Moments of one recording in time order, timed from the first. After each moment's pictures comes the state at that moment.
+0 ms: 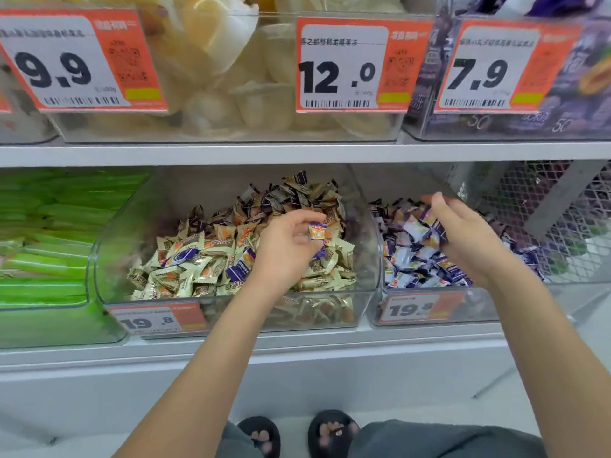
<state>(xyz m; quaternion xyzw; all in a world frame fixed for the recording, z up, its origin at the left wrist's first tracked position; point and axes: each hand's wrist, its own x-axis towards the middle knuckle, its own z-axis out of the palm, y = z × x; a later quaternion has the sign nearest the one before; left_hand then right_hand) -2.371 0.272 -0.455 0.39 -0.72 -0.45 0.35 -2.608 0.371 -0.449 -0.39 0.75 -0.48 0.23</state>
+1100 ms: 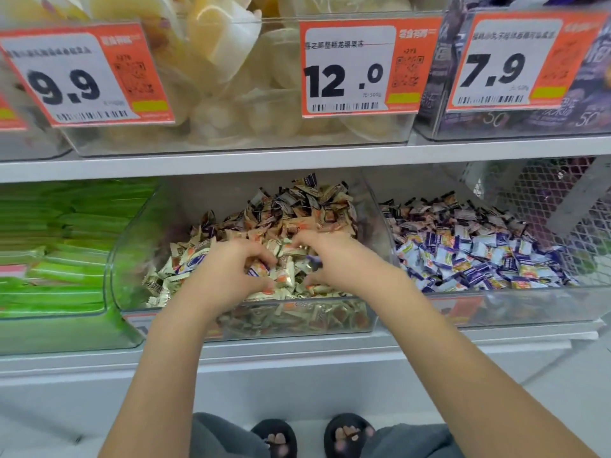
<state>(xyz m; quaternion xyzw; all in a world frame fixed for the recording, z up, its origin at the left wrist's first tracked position) -2.289 0.249 -0.448 0.44 -0.86 -0.22 0.16 -2.469 0.302 -0.447 -0.71 0.68 -0.12 0.12</state>
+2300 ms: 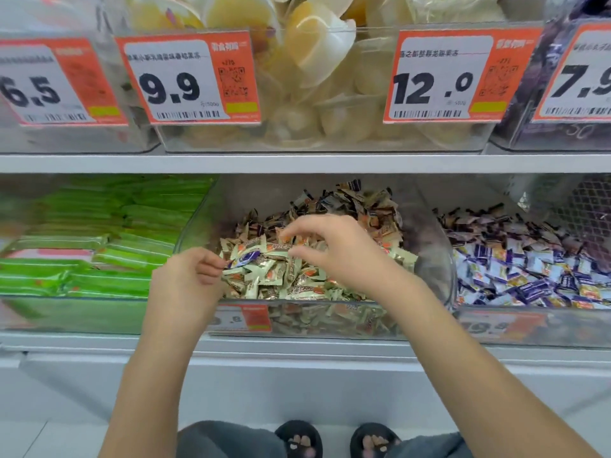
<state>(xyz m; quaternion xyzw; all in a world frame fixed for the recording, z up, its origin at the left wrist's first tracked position) -2.203 0.257 -0.450 0.61 -0.67 -0.23 0.35 -2.409 0.287 -0.427 -0.74 0.58 -0.31 0.13</state>
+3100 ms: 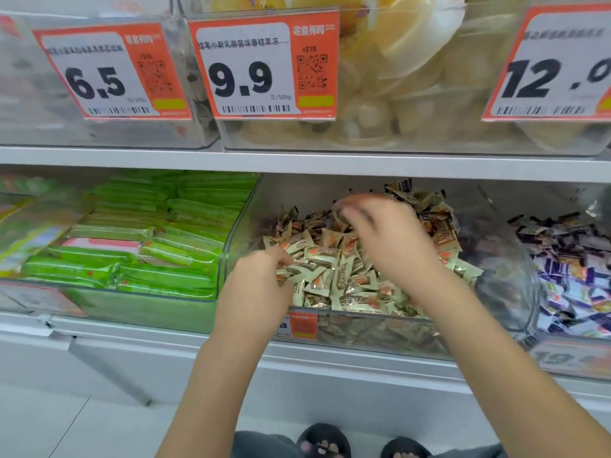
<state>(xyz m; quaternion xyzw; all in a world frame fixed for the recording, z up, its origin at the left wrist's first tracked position) -2.216 0.247 -0.457 0.59 -0.74 -0.17 0.27 -2.398 0.254 -0.430 -0.67 0.65 -0.36 0.05</state>
